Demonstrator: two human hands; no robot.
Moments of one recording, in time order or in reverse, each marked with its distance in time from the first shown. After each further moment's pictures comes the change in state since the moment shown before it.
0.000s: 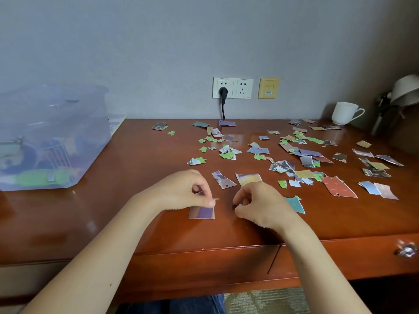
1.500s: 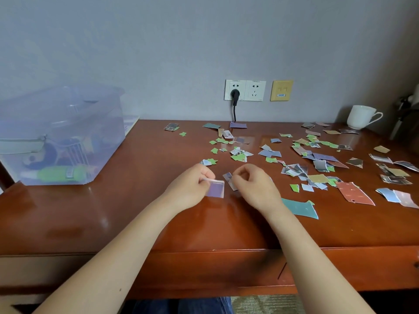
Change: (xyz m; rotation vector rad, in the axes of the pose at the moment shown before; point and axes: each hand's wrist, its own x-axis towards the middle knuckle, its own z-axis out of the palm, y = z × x) left_hand 0.000 -0.005 0.011 -0.141 0.268 -0.182; right_hand 0.047 -0.016 0.023 0.218 0.256 -0.004
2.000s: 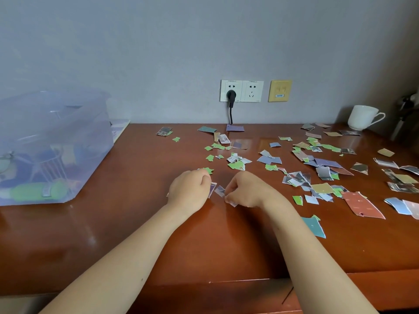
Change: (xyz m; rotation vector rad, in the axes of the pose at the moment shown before) left_hand 0.054 -0.006 0.023 0.283 0.238 -0.008; right_hand 0.058 -0.007 -0.002 -0.315 -0.432 0.065
